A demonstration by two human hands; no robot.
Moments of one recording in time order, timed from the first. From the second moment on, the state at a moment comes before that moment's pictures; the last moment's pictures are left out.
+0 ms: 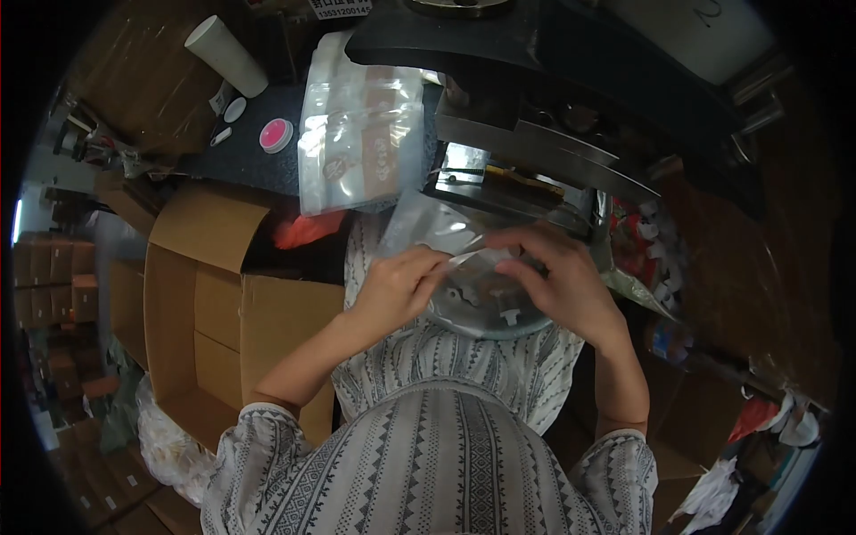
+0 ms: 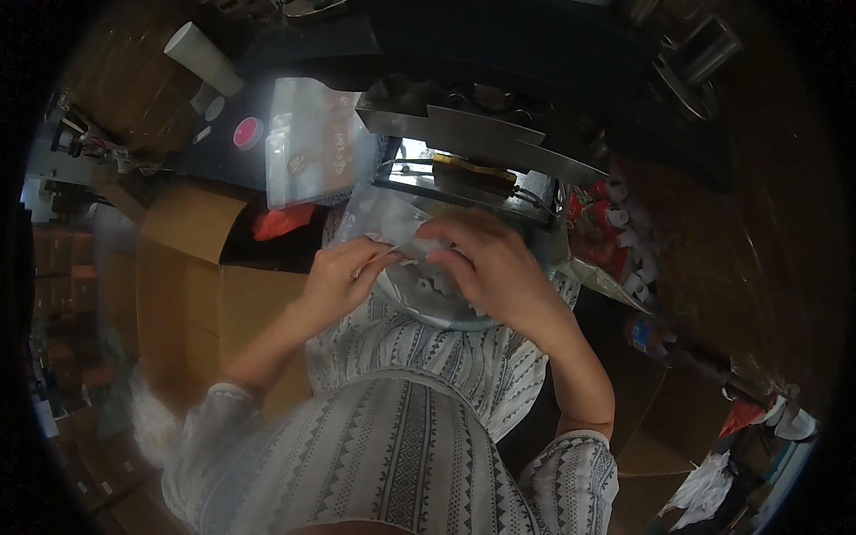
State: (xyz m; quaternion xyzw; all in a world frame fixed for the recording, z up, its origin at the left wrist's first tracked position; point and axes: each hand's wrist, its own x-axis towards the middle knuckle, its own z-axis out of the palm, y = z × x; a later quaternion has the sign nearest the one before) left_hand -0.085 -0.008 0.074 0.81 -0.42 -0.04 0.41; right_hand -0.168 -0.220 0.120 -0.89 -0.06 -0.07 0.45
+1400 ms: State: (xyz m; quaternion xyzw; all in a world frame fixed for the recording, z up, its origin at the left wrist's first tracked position) left_hand -0.072 -0.058 0.060 0.73 -0.23 -0.39 0.52; right_hand -0.176 -0.244 0.120 -0.89 0.11 -0.11 0.43
